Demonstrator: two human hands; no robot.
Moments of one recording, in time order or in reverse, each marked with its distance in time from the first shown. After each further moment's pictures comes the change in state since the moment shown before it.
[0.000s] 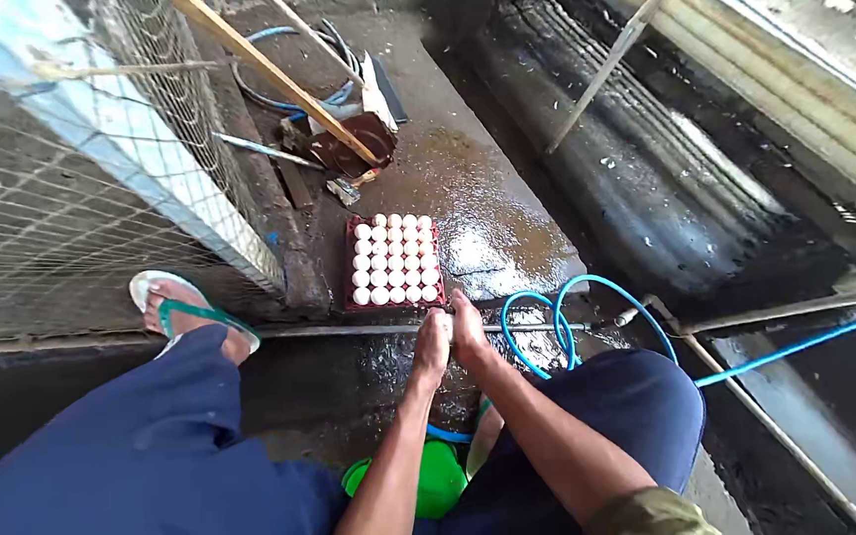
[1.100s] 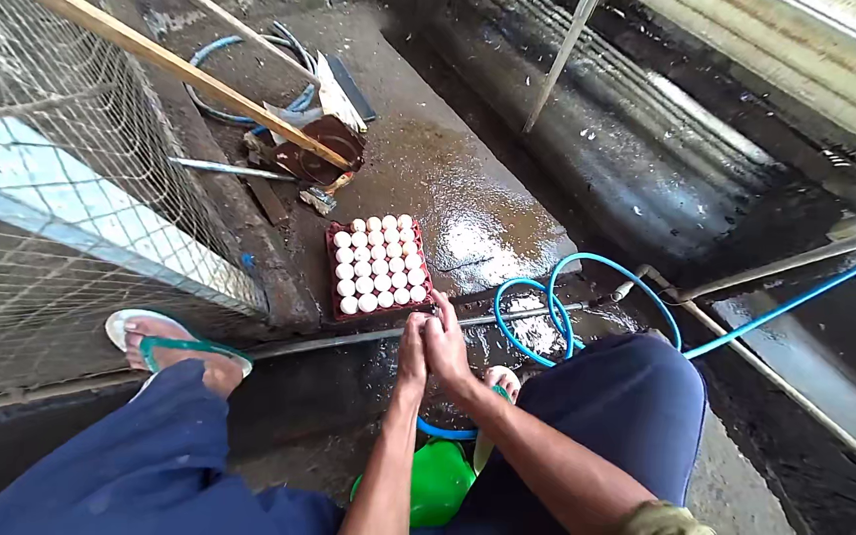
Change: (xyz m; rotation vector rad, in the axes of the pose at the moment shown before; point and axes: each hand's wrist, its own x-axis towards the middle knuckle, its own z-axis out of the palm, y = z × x) left_hand 0.000 -0.007 -0.004 -0.131 -0.048 0.077; right_hand -0.013 0.012 -0.001 -0.027 -0.008 -0.250
